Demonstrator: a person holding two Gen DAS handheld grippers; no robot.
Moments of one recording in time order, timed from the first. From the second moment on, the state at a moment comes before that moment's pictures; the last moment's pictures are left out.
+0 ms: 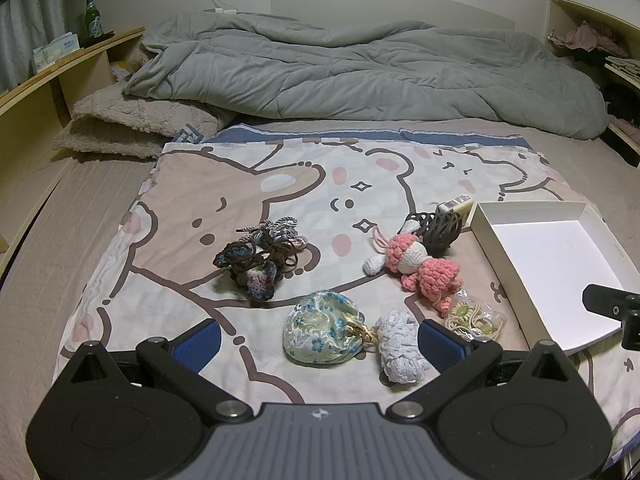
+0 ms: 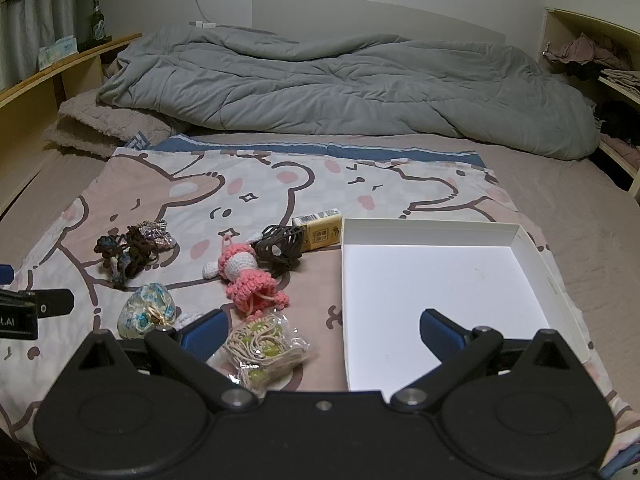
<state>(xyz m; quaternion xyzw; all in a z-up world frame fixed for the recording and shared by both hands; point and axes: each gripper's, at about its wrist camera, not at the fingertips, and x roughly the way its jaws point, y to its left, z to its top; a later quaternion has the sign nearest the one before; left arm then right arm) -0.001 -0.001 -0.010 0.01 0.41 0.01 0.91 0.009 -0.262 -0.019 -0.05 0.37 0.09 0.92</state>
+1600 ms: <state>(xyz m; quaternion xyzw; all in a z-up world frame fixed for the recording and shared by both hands) 0.001 0.000 -0.009 0.01 0.41 0.01 0.91 0.009 -0.262 -0.021 -0.05 0.37 0.09 0.92</state>
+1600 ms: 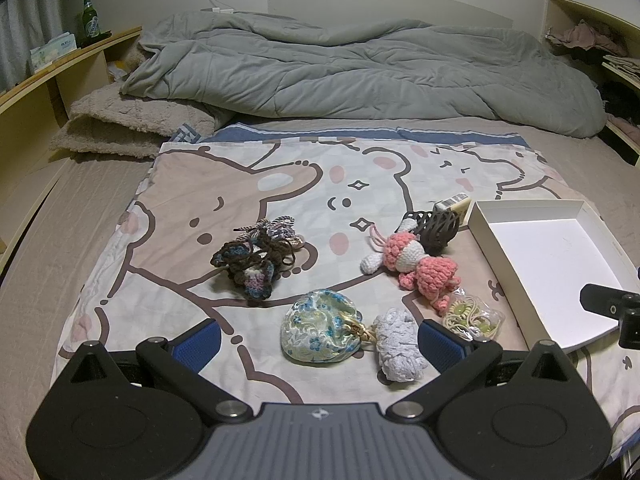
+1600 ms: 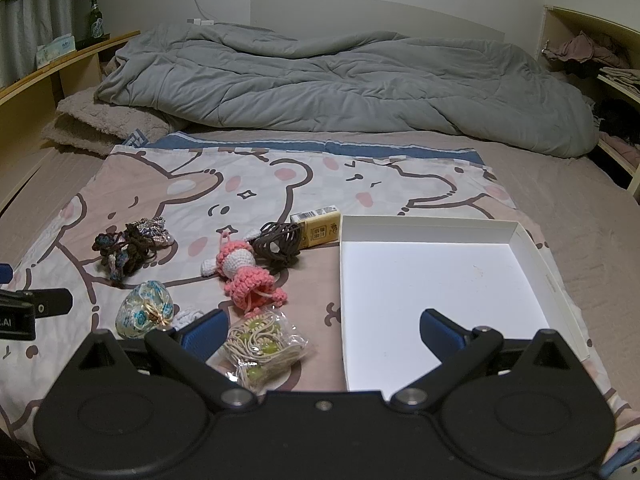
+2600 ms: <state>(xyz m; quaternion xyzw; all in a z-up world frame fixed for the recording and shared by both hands) 0.000 0.000 -0.005 0.01 0.40 0.00 0.92 0.009 -0.264 -0.023 -0.05 0.37 0.09 0.92</state>
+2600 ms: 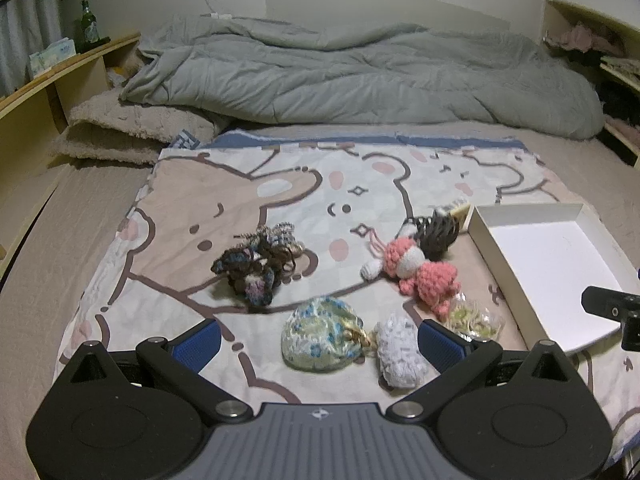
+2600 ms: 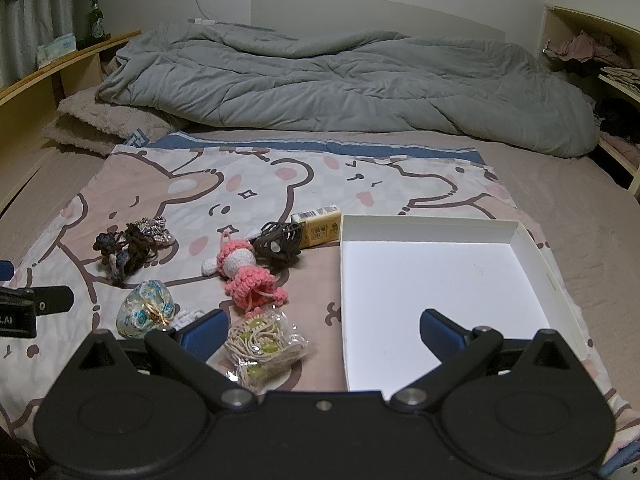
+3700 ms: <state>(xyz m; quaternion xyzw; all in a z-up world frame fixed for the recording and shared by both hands) 0.111 0.024 -0.052 0.02 0.42 0.03 0.91 0.090 -0.243 -0.043 -0.05 0.34 0.20 0.92</state>
